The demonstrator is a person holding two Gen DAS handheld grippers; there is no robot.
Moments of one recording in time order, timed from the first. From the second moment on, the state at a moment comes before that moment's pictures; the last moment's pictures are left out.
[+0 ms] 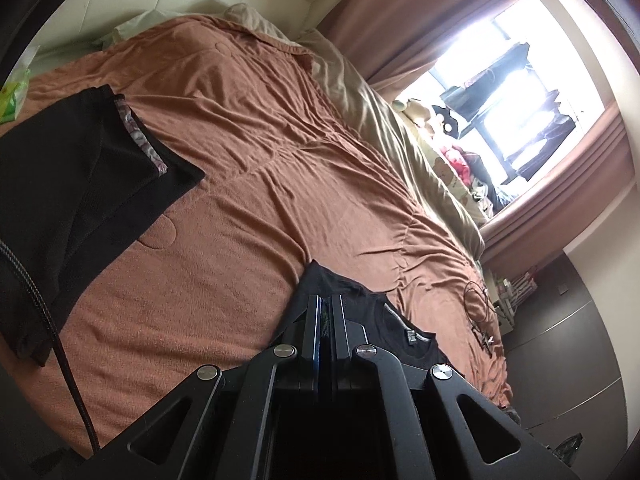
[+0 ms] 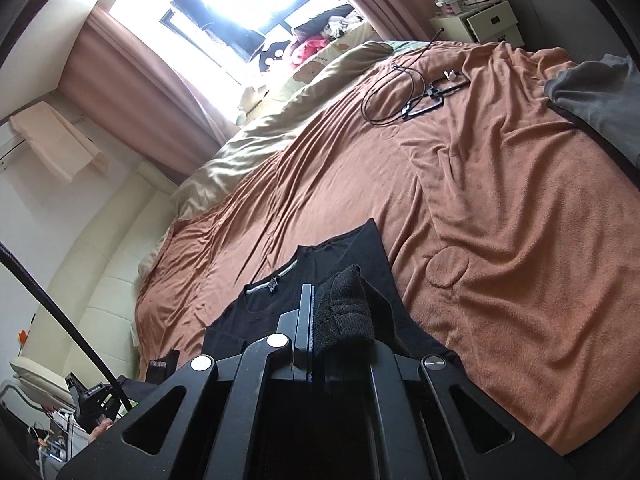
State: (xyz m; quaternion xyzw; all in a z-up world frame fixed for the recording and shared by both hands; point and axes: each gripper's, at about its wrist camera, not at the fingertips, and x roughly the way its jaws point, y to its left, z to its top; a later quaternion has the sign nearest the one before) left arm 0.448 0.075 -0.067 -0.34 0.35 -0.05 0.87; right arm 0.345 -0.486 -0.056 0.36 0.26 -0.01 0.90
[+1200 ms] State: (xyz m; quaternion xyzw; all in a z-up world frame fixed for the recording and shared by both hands) left arm 0.517 0.036 -0.133 -0.22 0.47 -0.04 0.85; right arm 0.416 -0.475 -0.053 0.27 0.38 -0.09 0.88
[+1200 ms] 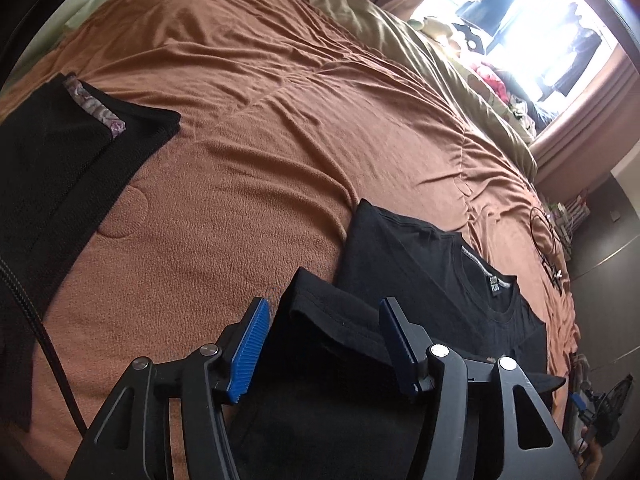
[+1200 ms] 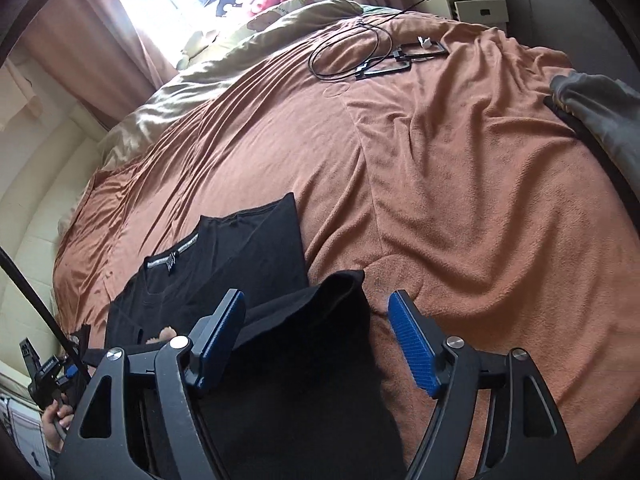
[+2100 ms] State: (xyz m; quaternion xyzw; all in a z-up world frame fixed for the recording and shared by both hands) left arm 0.479 0.021 -0.154 -0.04 0.54 -0.08 0.84; right arm 0.384 -0.449 -0.076 0.15 0.46 -0.10 0.87
